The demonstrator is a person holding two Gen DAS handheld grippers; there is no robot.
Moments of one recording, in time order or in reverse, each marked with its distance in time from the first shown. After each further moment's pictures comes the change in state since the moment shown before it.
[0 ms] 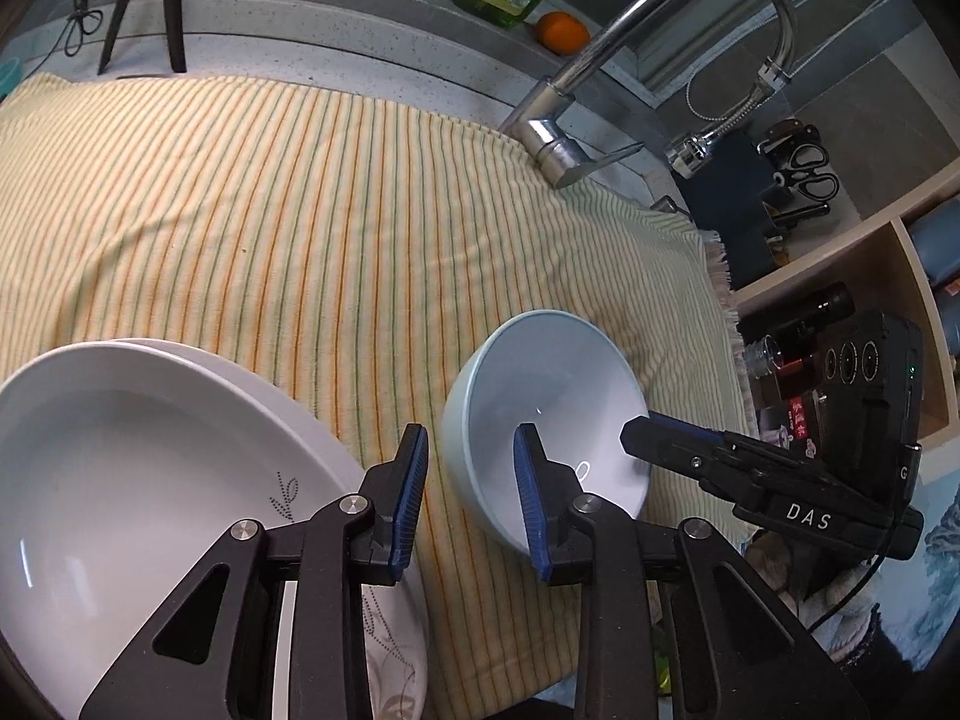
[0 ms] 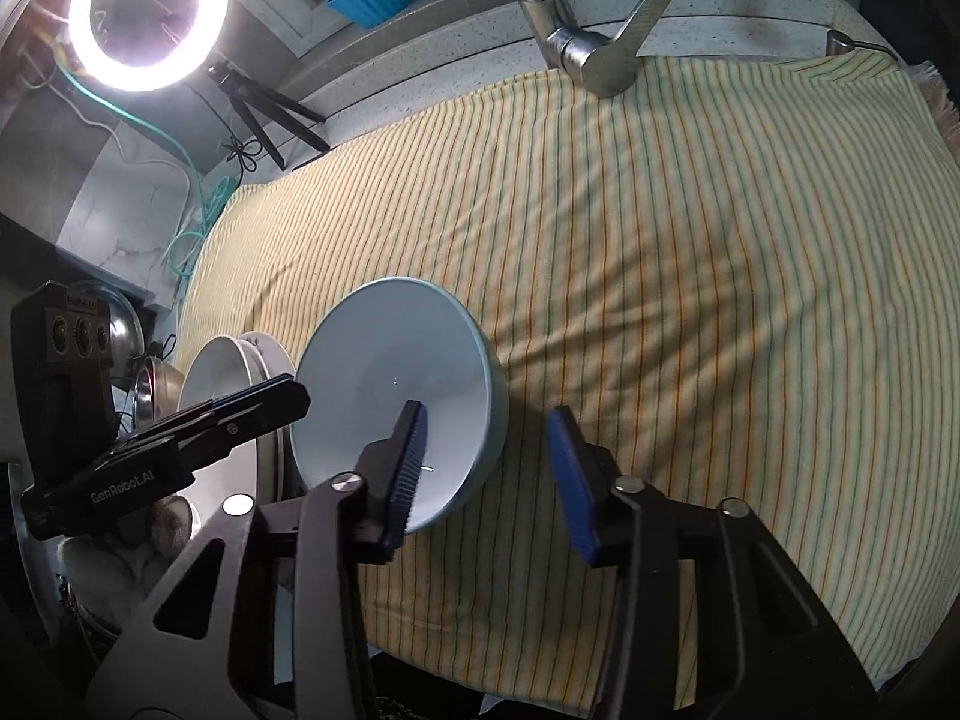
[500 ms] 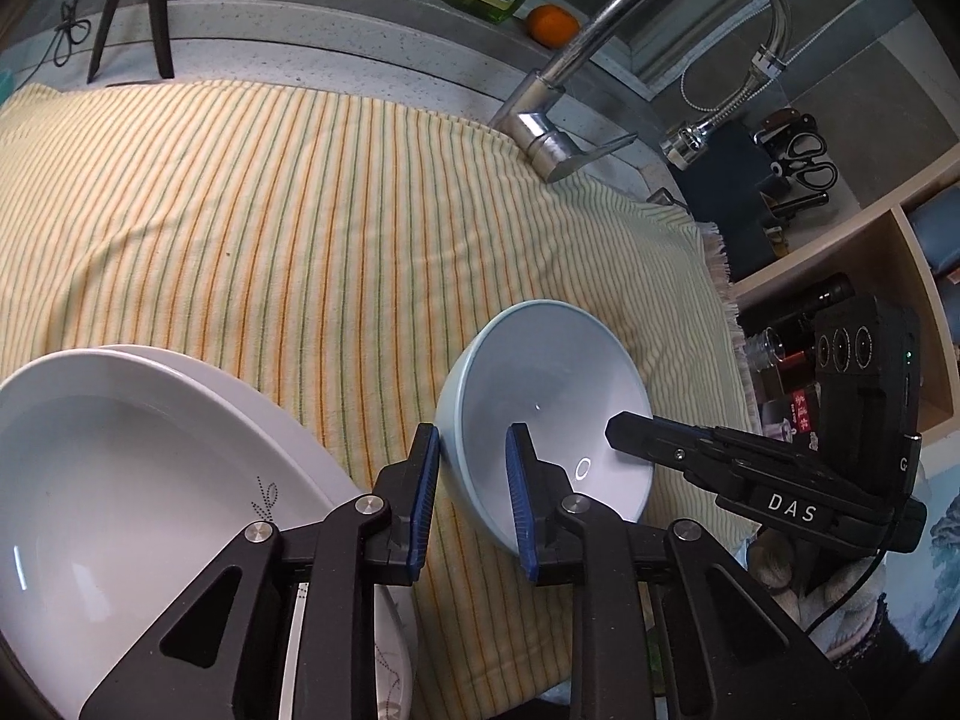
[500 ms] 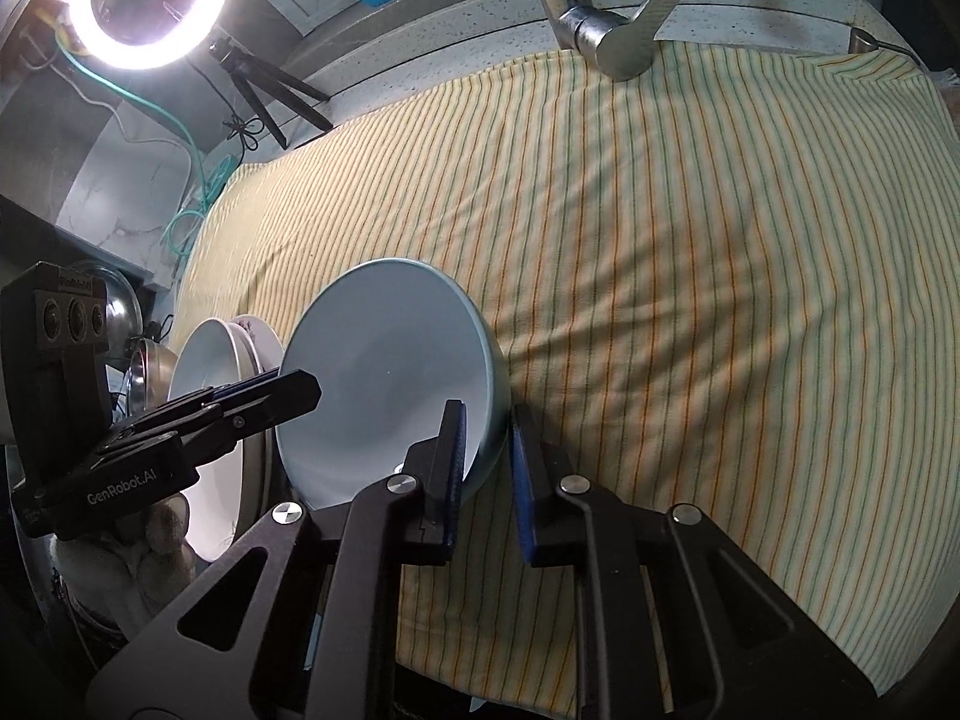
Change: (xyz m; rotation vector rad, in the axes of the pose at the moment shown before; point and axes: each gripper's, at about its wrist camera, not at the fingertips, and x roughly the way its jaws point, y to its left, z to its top) left arm 0.000 -0.008 0.002 0.029 -0.001 0.003; right arm 0.006 0.000 0.002 -0.005 0.024 0.010
